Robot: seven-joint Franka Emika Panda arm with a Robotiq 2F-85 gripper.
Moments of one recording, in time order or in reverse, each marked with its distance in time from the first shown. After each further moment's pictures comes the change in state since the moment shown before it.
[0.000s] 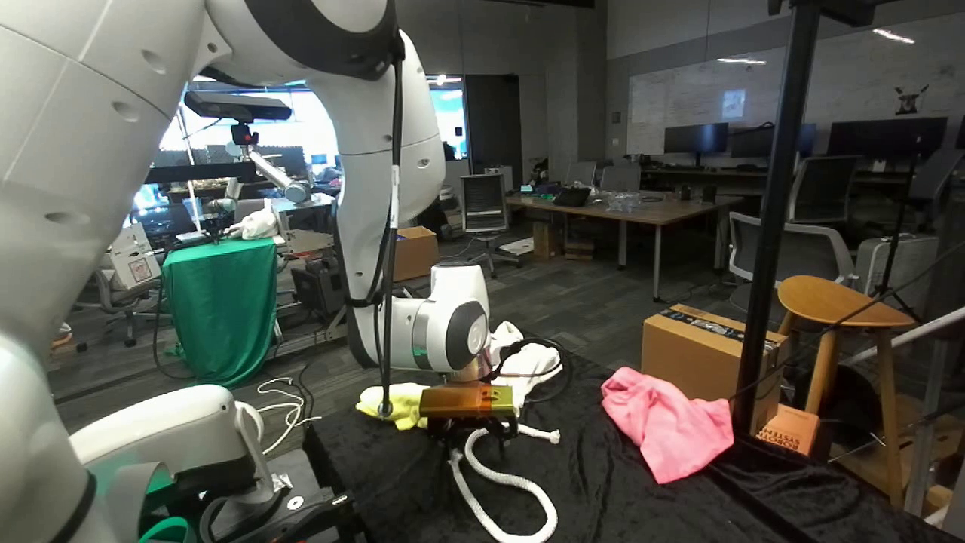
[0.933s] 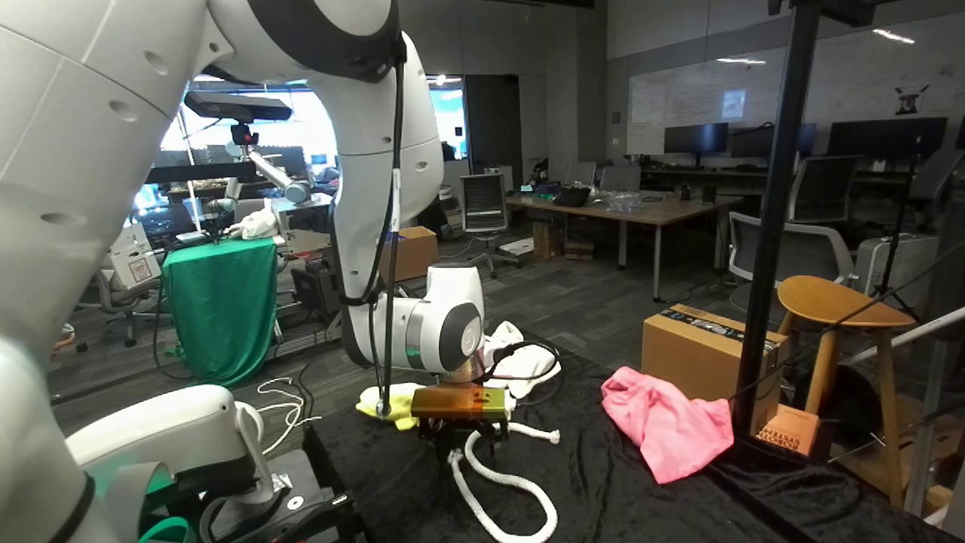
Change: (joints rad) arm -0.031 0.000 0.049 -0.012 0.017 -0.013 -0.002
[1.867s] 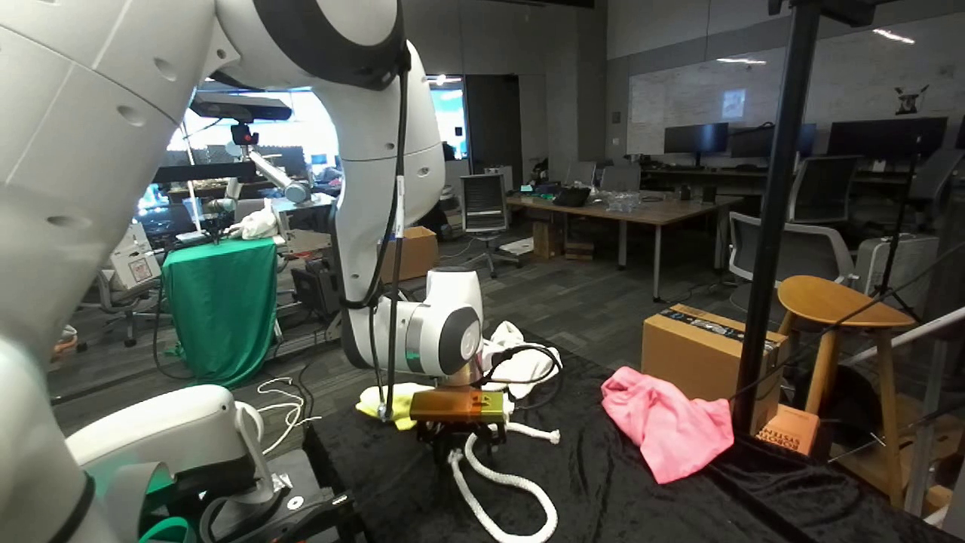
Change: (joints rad) arm 0.000 0.020 0.006 0.009 0.000 0.000 -0.005
